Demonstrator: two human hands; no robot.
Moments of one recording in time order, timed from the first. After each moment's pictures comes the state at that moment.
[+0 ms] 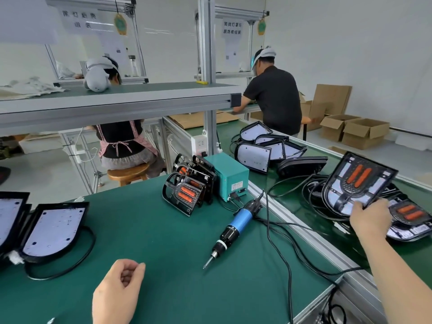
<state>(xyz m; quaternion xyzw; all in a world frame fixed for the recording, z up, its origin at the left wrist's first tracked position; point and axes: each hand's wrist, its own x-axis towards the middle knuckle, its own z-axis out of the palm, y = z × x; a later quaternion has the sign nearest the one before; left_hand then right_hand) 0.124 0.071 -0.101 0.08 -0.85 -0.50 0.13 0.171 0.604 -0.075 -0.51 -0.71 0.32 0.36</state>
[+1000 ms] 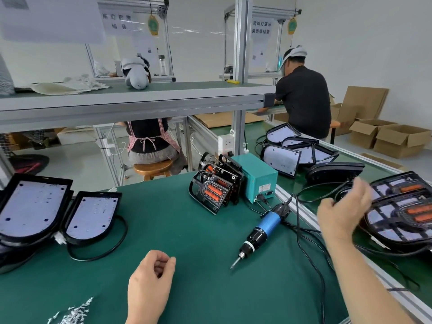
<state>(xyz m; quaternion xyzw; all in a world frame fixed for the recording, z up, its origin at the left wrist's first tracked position) 0.126 0.069 -0.108 0.06 -0.86 -0.48 0.16 0.109 0.459 -0.046 -0.33 -0.73 0.34 0.49</state>
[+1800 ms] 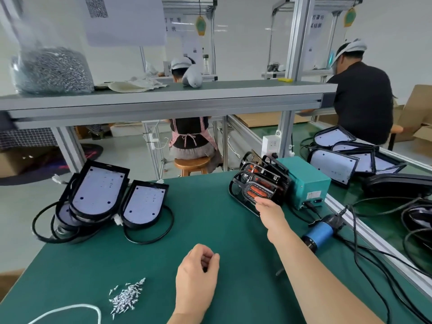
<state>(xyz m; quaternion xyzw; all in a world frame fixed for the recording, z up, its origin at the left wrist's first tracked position) 0.129 0.068 -0.108 0.04 -0.86 -0.49 0.16 0.002 0.266 -0.076 -0.20 -0.71 0.67 0.04</state>
